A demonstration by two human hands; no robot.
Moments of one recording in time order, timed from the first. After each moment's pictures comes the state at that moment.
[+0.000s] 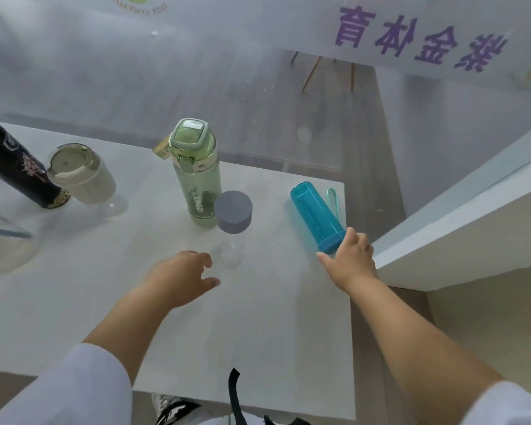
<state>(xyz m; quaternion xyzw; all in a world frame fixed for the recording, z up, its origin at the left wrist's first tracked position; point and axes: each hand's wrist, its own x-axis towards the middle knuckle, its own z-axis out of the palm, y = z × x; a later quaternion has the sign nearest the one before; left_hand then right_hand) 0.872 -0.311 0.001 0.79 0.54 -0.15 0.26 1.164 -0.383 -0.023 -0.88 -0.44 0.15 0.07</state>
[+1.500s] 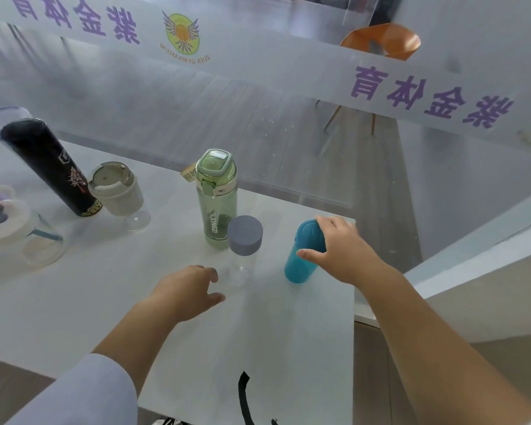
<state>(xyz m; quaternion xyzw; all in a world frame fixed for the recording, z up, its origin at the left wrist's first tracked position) 0.876 -0.320 0.023 0.76 0.58 -0.14 0.25 1.138 -0.336 0.084 -0.73 -0.65 0.18 0.03</state>
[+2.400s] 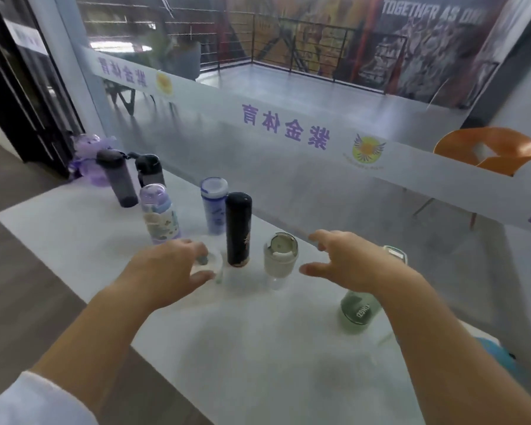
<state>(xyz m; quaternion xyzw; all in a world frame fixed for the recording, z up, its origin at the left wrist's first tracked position) 0.595 -0.304 0.178 0.70 0.71 0.01 0.08 0.857 -0.251 0.209 -0.58 -0.80 0.16 -0.03</state>
